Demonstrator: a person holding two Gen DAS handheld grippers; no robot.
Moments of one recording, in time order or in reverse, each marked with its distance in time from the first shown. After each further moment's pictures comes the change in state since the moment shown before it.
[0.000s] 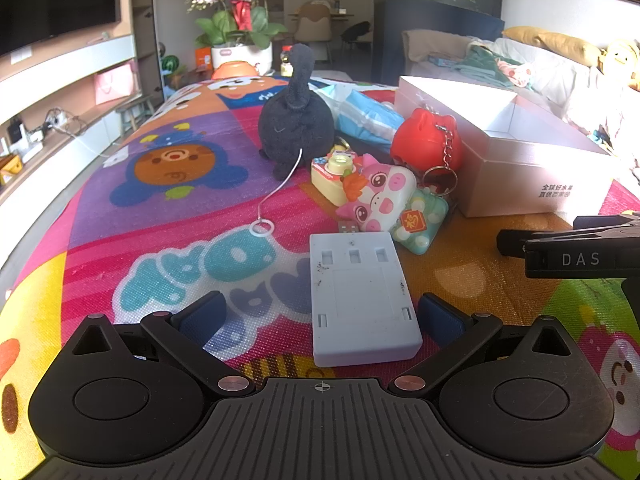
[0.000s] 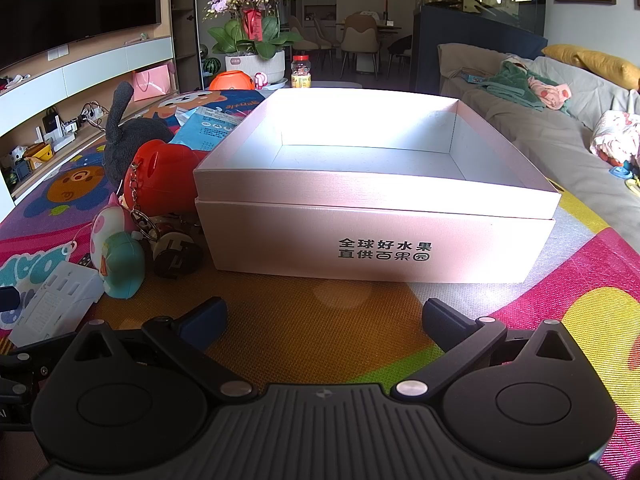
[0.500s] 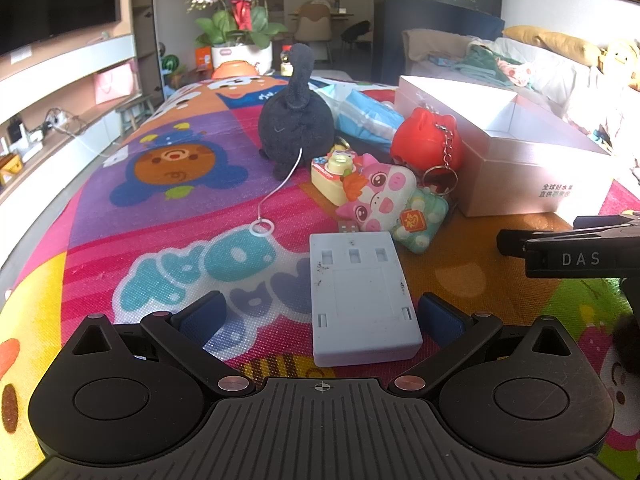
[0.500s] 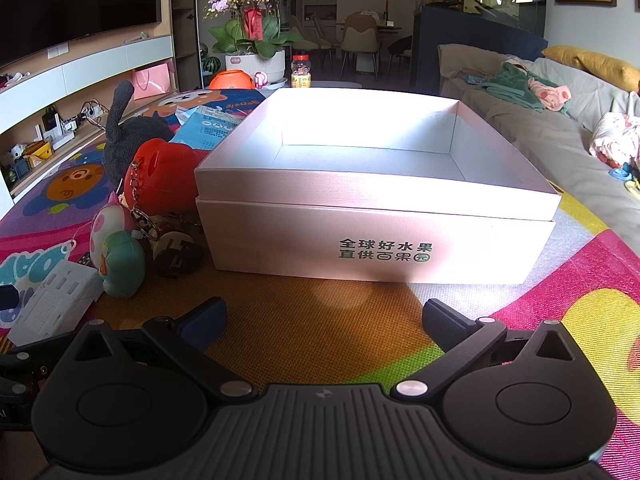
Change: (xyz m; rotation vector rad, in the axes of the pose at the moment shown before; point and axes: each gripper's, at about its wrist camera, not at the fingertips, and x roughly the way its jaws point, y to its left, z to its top) left arm 0.000 -0.001 0.000 0.002 0.001 0.003; right arm -0.002 -0.002 0.000 -0.001 0.001 -0.001
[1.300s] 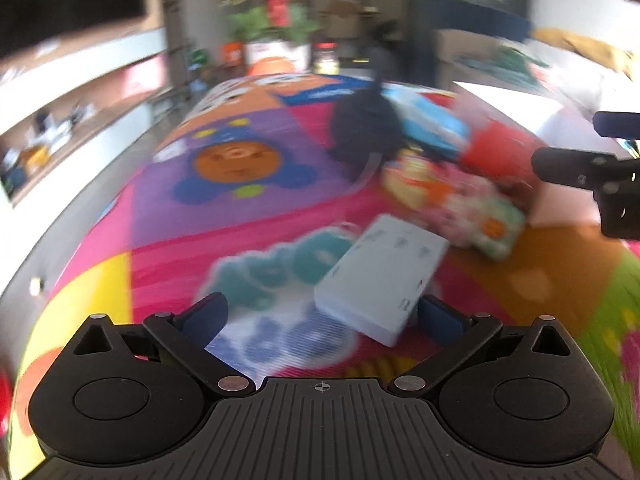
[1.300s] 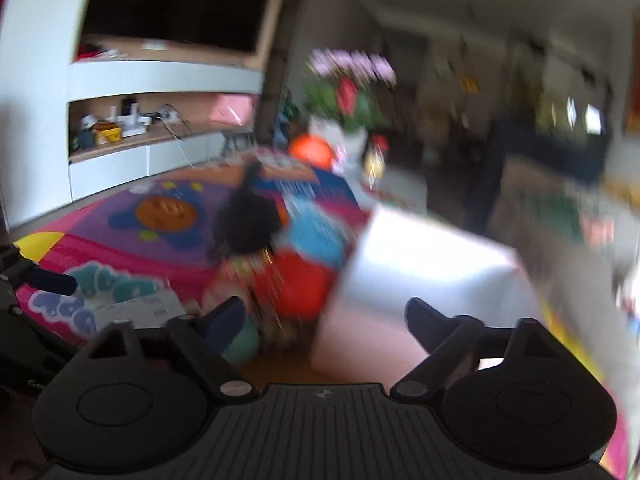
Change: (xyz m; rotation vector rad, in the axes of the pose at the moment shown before) left arm -0.001 0.044 0.002 -0.071 0.016 0.081; right arm -0.052 0.076 0.029 -0.364 -0.242 0.089
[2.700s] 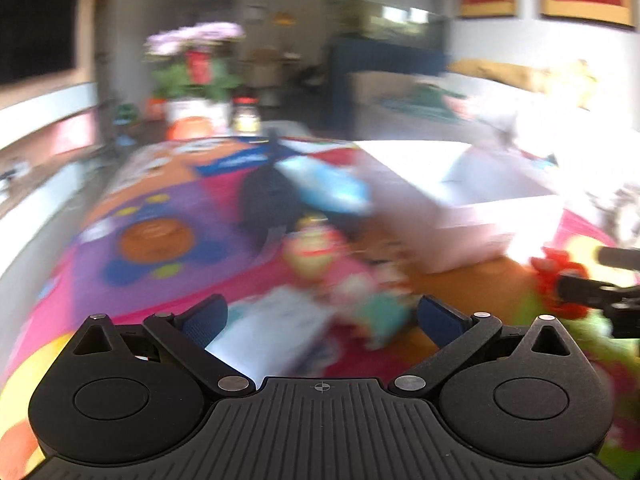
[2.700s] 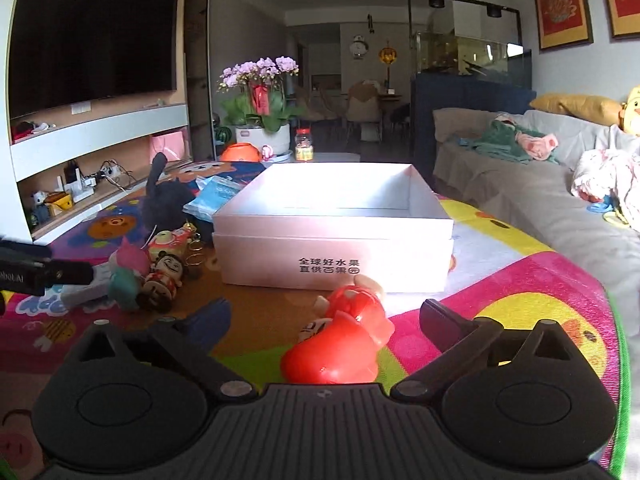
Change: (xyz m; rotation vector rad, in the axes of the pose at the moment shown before) left arm -0.030 -0.033 0.020 0.161 -0.135 -0.268; right arm -0.060 -0.070 -0.092 0.364 0.001 -0.089
